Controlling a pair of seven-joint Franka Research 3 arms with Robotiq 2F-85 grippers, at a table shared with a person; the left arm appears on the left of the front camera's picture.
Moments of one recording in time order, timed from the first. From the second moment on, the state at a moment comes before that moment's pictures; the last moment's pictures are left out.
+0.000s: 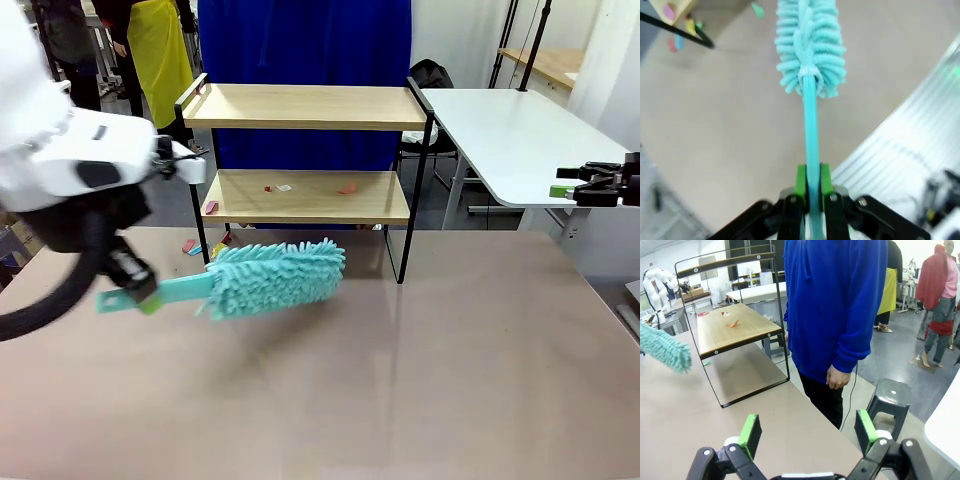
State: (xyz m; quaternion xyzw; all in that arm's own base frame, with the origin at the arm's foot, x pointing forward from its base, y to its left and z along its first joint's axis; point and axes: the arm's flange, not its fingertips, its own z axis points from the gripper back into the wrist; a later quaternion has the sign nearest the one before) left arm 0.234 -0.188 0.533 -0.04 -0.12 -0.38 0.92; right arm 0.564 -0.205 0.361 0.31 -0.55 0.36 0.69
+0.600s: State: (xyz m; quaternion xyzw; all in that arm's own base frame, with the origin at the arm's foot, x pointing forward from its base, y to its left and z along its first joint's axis) left arm 0.152 -0.118 0.567 0.07 -0.02 -0.47 0.88; right arm 0.564 -0.205 0.361 0.31 -0.55 0.36 0.69
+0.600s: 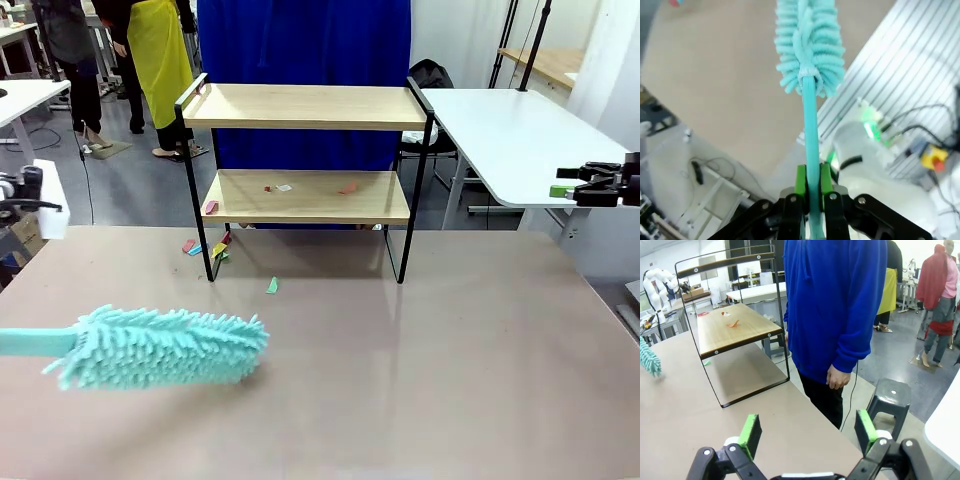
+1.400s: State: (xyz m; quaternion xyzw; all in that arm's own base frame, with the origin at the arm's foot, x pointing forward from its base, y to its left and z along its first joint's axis) left arm 0.154 -0.123 0.583 0.08 0.00 -0.47 0.88; right arm 0.564 -0.205 0.361 0.31 -0.55 0.36 0.69
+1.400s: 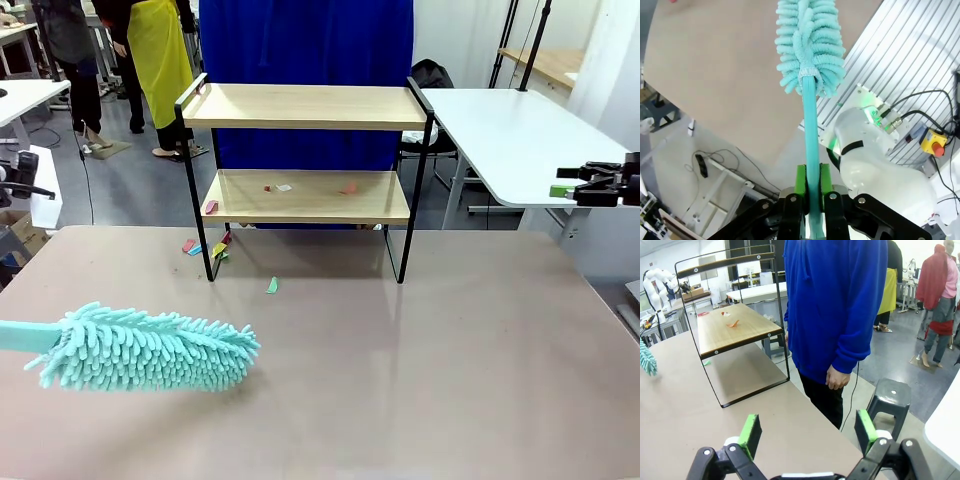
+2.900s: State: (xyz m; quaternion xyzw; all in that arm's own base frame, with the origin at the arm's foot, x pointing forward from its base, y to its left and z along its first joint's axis) left arm 0.154 -0.123 0.582 0.08 0.00 -0.48 0.88; right arm 0.564 -0.205 0.361 0.31 -0.55 0.36 0.69
